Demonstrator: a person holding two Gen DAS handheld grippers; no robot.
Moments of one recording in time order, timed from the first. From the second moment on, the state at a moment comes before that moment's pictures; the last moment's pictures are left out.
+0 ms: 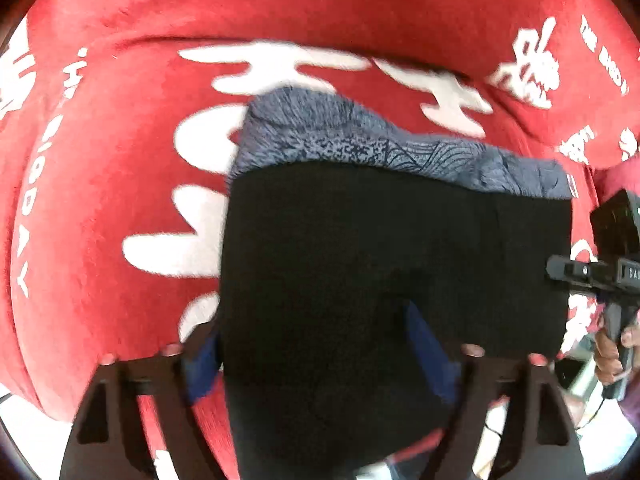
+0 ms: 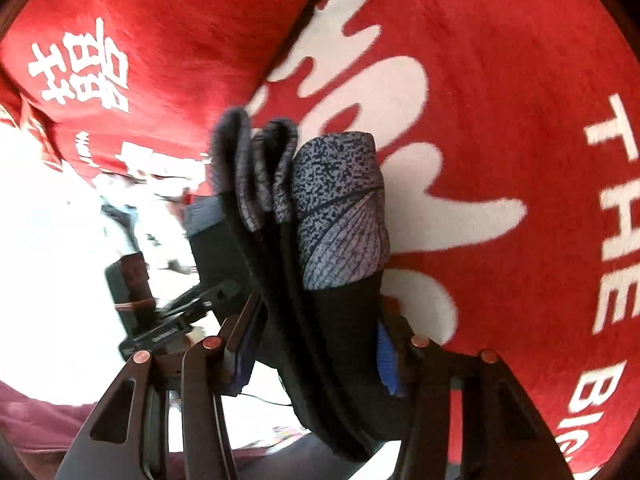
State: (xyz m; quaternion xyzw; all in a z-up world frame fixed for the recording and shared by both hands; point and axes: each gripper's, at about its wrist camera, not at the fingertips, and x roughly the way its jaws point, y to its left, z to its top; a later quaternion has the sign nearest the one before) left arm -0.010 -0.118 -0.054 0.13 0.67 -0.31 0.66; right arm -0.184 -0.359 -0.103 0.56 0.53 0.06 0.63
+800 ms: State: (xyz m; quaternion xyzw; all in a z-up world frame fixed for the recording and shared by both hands) left arm -0.066 -0.147 0.009 0.23 0.67 -0.24 0.67; right arm -0.208 -0.349 -0.021 0.43 0.60 -0.04 0.67
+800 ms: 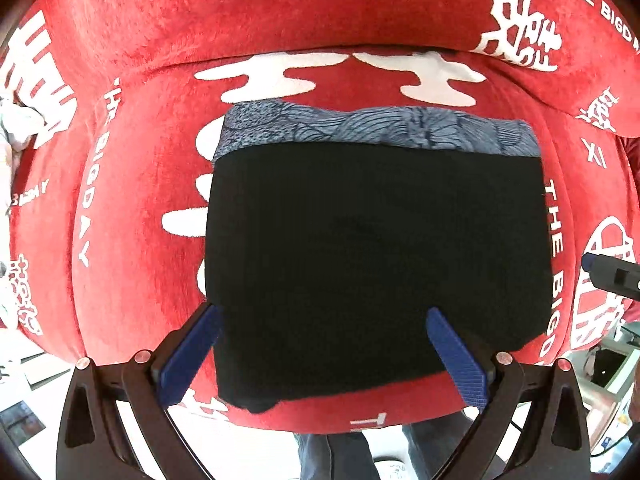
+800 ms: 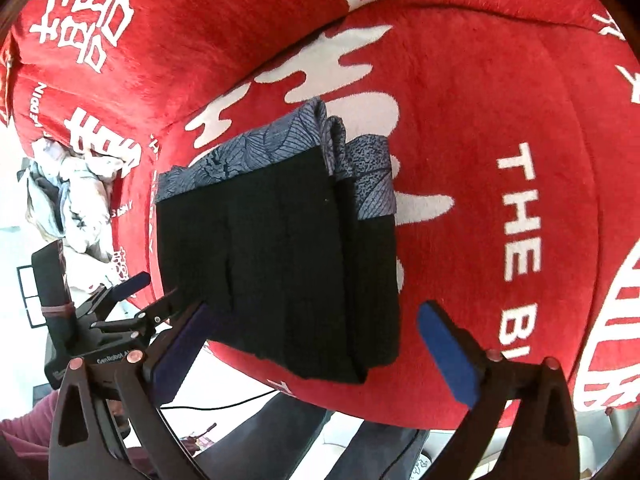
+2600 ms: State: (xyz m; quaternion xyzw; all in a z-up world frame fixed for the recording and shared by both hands) left arm -0.104 -0.095 0.133 0.25 0.60 -0.23 0.73; right arm -0.204 -0.244 0.125 0.22 0.63 -0.21 0.72
